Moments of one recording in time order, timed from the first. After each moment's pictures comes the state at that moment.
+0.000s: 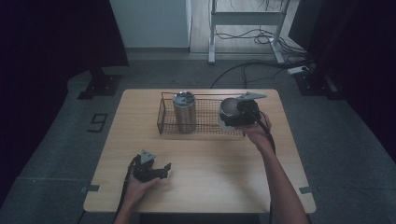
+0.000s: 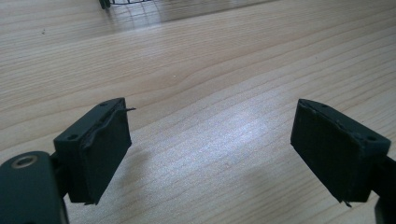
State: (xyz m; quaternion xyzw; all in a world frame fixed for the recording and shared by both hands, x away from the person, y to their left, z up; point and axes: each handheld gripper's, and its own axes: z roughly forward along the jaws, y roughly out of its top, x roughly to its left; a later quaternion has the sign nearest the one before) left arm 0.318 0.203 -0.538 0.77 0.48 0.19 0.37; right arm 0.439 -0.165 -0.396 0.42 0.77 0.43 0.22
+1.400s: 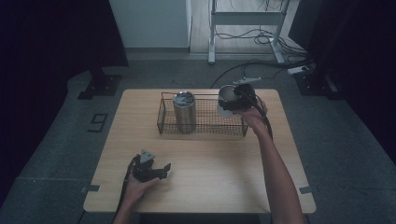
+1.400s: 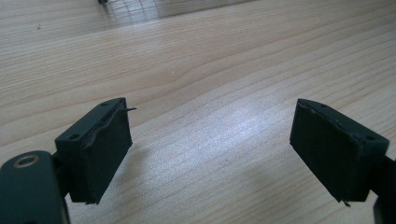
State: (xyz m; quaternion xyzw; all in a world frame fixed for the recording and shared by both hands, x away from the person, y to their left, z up) left arm 0.318 0.205 -0.539 0.77 0.48 0.18 0.37; right arm 0.498 -0.162 -0.388 0.43 0.77 0.41 0.21
